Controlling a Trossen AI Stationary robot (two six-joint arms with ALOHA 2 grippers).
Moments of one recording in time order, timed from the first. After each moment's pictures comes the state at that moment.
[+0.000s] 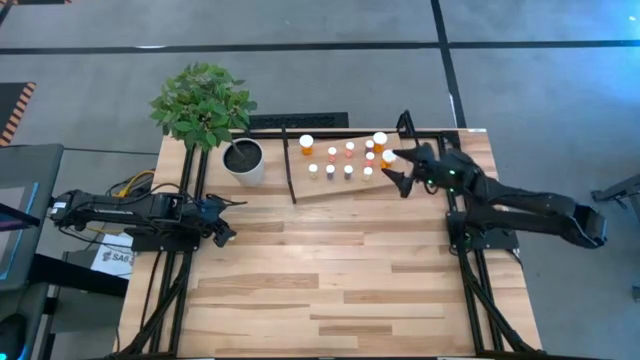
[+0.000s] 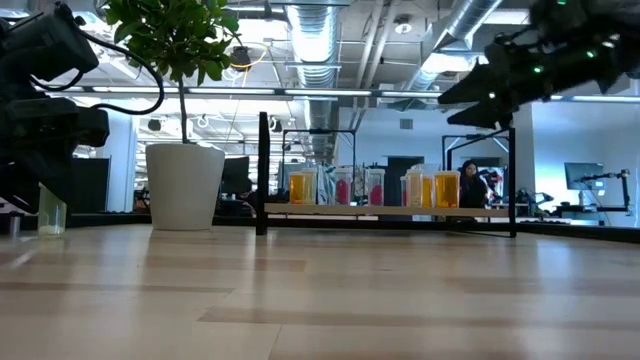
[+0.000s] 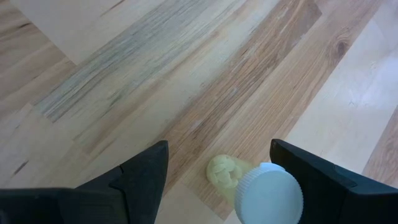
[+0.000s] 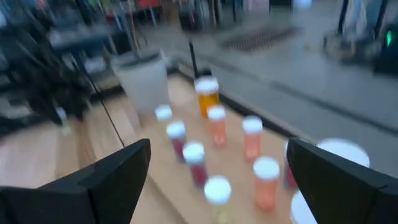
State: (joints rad) left arm 0.00 0.40 0.21 -0.81 -0.04 -0.85; right arm -0.53 0.72 0.31 0.26 -0.03 0.16
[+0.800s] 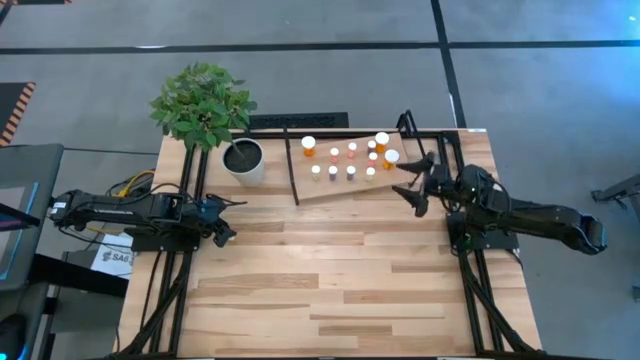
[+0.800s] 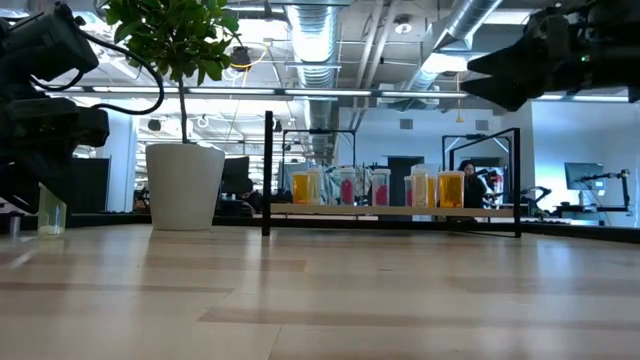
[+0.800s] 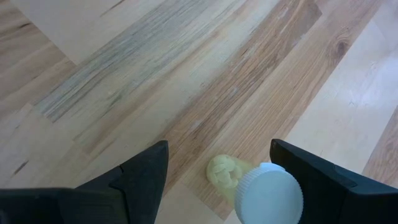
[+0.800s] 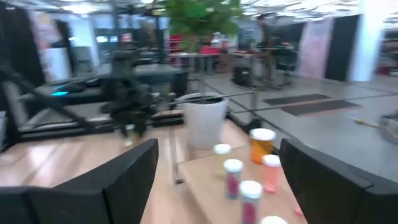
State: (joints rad) left arm 0.00 0.40 0.21 -0.81 -0.04 -0.85; right arm -0.40 0.43 0.16 0.35 -0.13 0.03
